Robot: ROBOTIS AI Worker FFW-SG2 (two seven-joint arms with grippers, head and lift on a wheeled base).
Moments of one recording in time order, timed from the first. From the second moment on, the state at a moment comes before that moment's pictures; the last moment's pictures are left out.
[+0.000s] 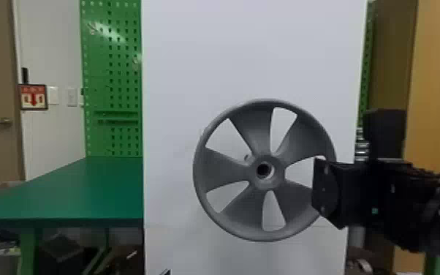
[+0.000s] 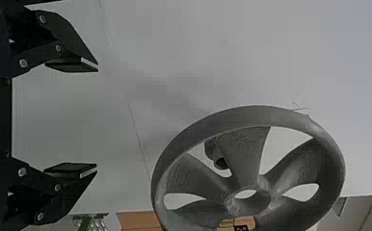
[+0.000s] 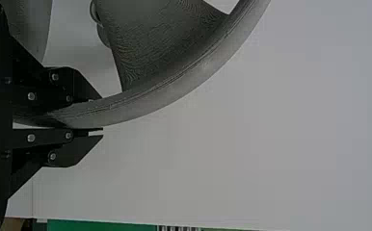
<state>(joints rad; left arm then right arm) -0.05 0.21 -0.08 -2.25 0.19 0.64 -0.36 -0.65 -0.21 0.00 -2.08 -0.50 1.14 -0.33</state>
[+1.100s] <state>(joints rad) -0.05 0.21 -0.08 -2.25 0.19 0.64 -0.36 -0.67 -0.20 0.01 -2.00 -0.49 1.09 -0.33</state>
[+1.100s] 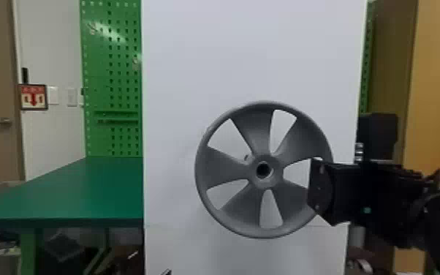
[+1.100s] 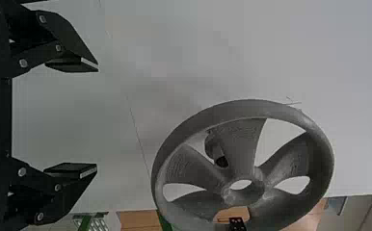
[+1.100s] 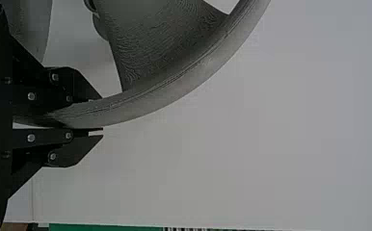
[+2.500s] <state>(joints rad) -0.05 0.22 -0.08 -2.25 0.19 0.64 -0.36 -0.69 -0.18 0.02 -1.90 -0.46 1.03 -0.33</state>
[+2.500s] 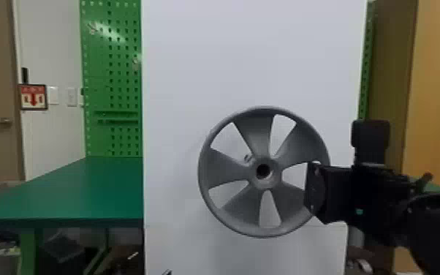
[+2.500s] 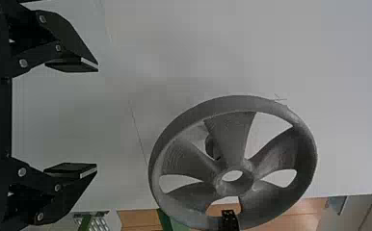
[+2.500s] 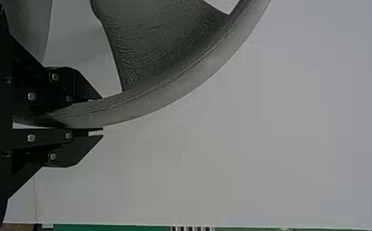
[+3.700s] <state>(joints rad) -0.05 0.22 -0.08 -2.25 0.19 0.64 -0.36 -0.72 -0.17 0.02 -1.84 -0.42 1.01 -0.33</state>
